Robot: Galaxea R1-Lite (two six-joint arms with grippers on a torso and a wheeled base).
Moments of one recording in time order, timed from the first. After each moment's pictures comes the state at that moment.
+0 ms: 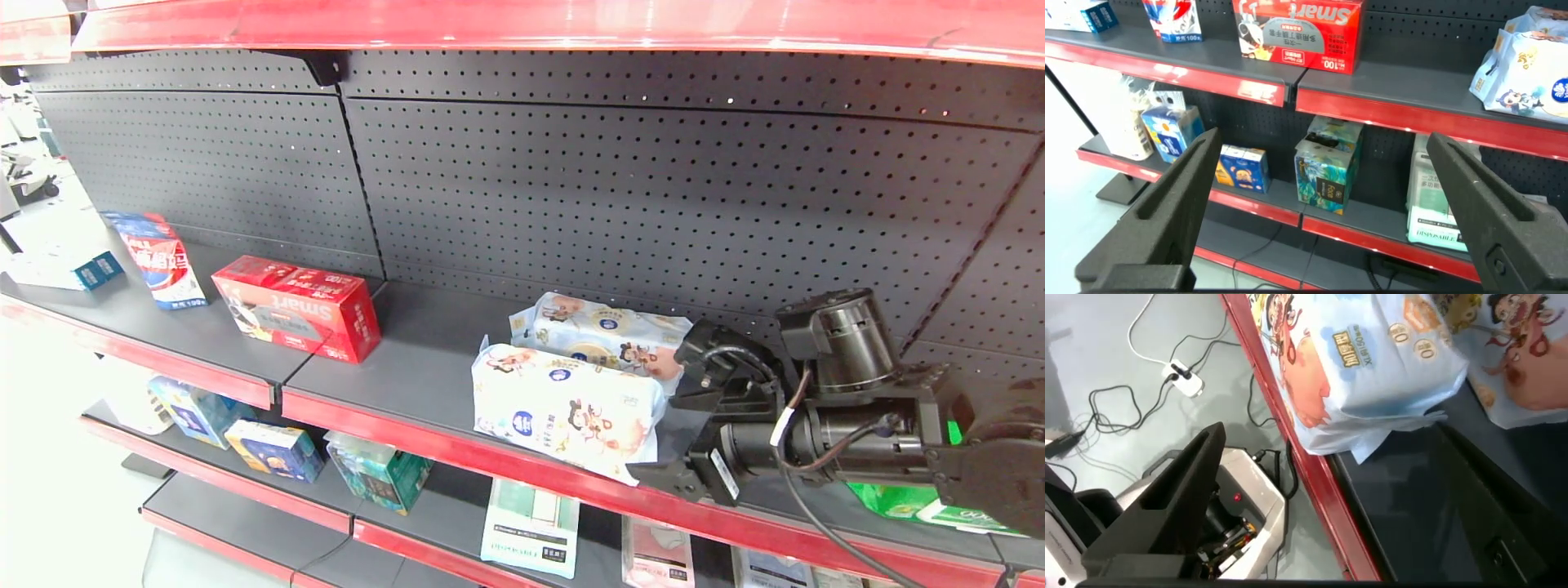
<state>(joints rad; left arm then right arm) -0.01 0.01 0.00 0.00 0.04 0.01 0.54 1.68 -0.71 -0.26 0.19 -0.24</state>
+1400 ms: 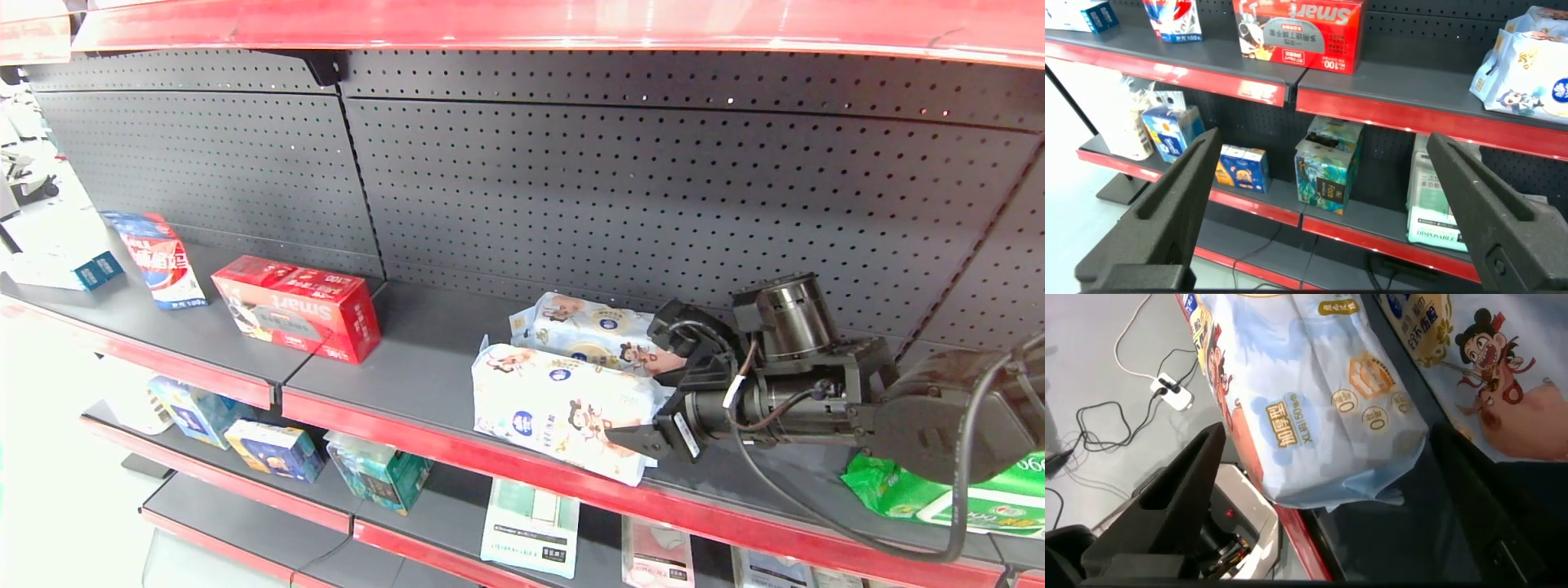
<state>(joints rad) -0.01 0.01 0.00 0.00 0.04 0.01 0.51 1.81 -0.83 -0.30 0.19 -0.23</state>
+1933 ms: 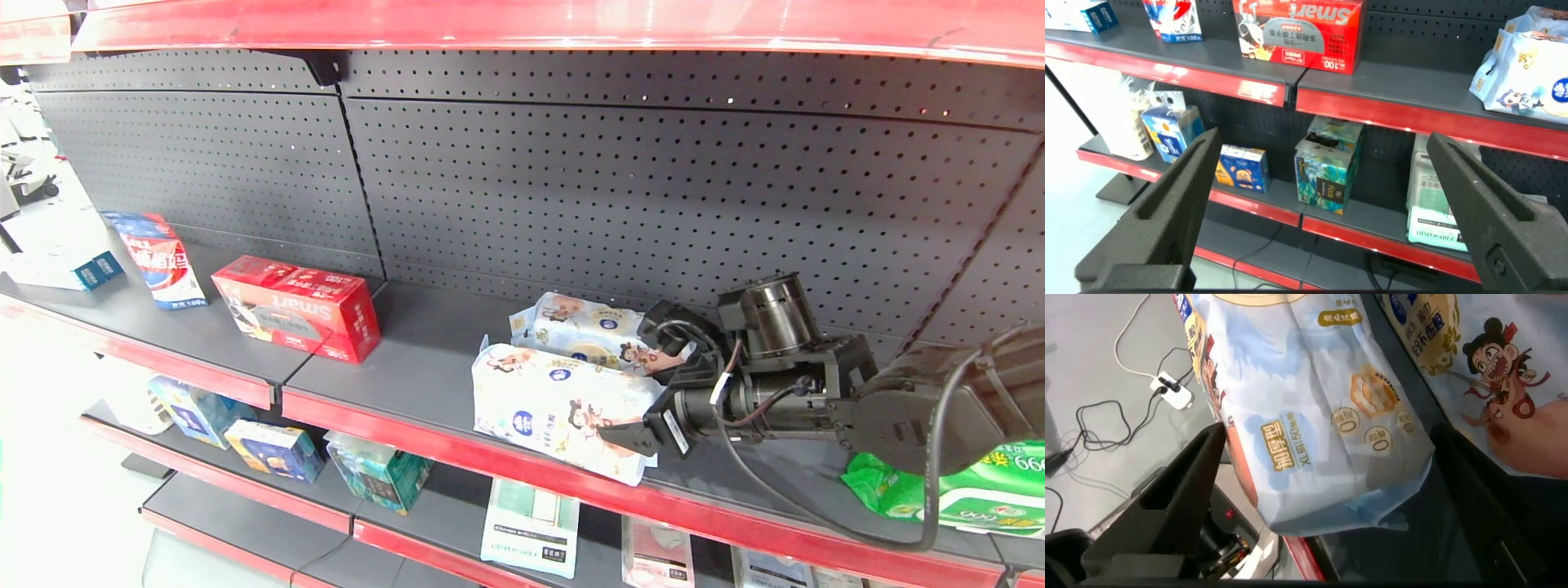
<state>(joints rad) -0.01 0.01 0.00 0.00 0.04 0.01 0.51 1.85 -0.86 -0.29 0.19 -0.23</state>
